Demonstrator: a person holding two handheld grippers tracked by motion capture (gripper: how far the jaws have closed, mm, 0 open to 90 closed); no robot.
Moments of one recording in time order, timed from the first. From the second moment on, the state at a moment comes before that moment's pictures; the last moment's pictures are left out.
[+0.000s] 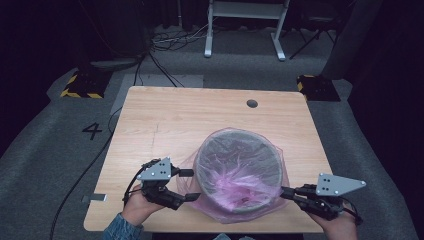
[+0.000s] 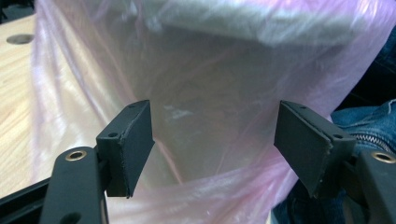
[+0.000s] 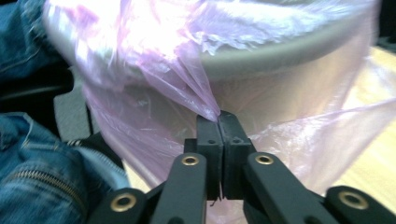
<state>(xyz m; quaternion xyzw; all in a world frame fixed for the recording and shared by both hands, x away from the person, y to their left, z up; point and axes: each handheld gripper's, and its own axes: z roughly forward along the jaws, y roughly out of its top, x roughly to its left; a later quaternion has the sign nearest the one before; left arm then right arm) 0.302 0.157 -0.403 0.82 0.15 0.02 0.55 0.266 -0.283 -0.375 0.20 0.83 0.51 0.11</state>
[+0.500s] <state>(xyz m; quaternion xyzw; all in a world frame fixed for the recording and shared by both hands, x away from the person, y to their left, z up) 0.288 0.168 -0.383 0.81 0.16 0.09 0.56 0.270 -0.289 -0.361 0.20 0.82 0.51 0.13</state>
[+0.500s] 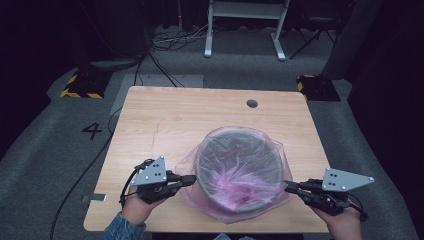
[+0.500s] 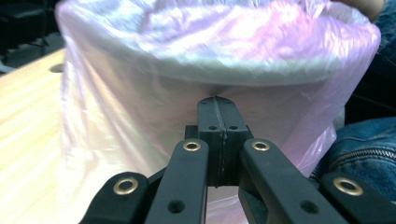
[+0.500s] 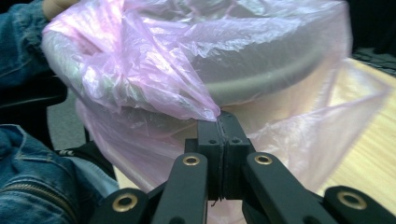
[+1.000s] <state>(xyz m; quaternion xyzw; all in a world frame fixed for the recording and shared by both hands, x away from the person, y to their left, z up) 0.283 0.162 -0.348 0.78 0.11 0.11 0.61 0.282 -0.293 -0.355 0.20 0.82 0.53 0.09</state>
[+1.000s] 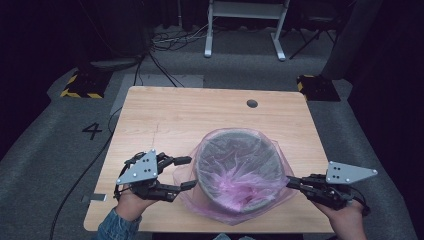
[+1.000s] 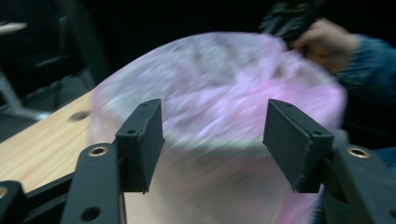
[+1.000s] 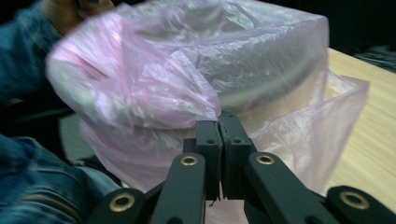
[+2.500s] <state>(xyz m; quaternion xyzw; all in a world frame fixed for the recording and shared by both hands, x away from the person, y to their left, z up) 0.308 0.180 -0.346 0.81 0.18 0.16 0.54 0.326 -0.312 -0.374 0.27 0.81 0.50 0.10</state>
